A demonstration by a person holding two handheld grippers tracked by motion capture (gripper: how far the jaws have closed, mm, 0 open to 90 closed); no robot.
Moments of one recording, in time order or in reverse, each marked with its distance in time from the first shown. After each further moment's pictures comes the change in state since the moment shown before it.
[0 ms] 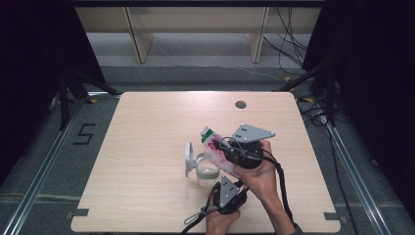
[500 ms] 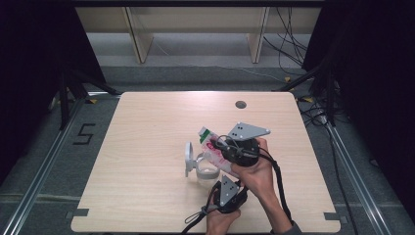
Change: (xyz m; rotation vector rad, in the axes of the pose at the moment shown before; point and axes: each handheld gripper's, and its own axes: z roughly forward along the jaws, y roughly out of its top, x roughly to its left) left arm 0.001 0.000 0.003 0.002 -0.004 -0.004; right arm -0.002 0.002 0.009 0.022 0.002 -0.007
